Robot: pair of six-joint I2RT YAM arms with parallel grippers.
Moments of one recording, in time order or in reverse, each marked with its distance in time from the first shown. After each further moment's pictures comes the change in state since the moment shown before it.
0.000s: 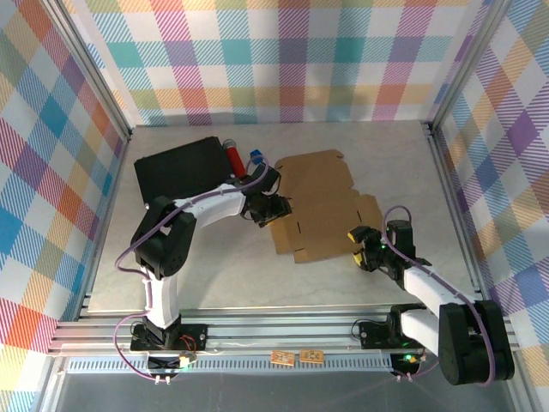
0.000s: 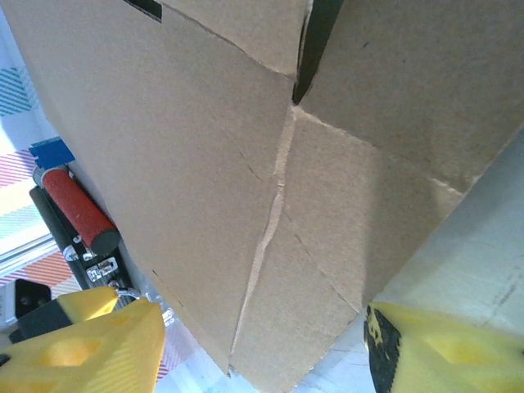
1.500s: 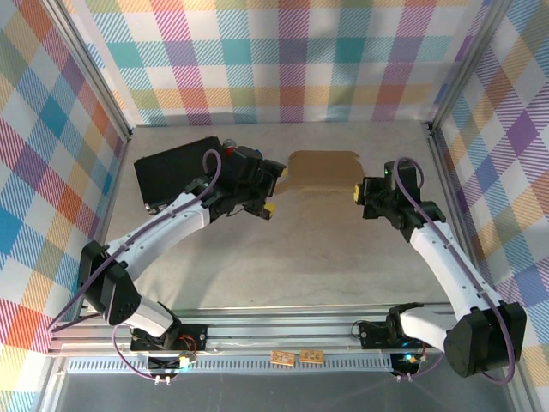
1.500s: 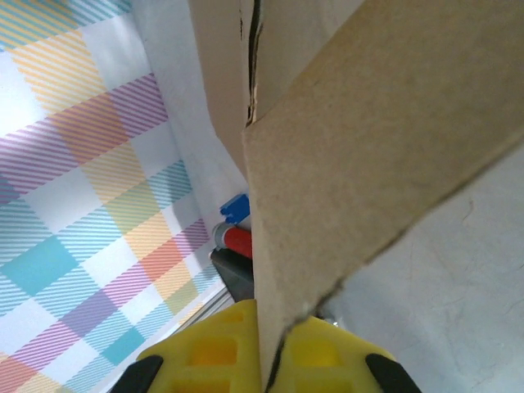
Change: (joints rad) left arm -0.066 -0.427 -0.010 0.000 -0.112 -0.861; right arm 0.144 0.061 0.712 -0.539 0.276 0.483
